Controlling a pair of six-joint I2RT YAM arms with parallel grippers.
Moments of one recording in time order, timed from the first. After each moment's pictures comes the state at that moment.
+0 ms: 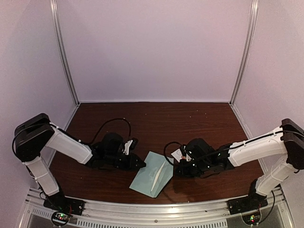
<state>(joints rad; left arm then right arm) -0.86 1.70 0.61 0.43 0.39 -0.76 1.00 1.47 0.65 -0.05 -0.10 0.97</state>
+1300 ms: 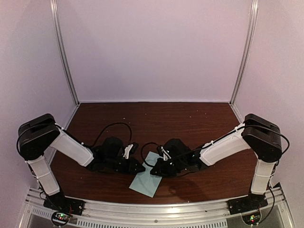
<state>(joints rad) -0.87 1.76 0.58 0.49 0.43 -0.75 1.04 1.88 0.89 0.22 -0.26 1.02</state>
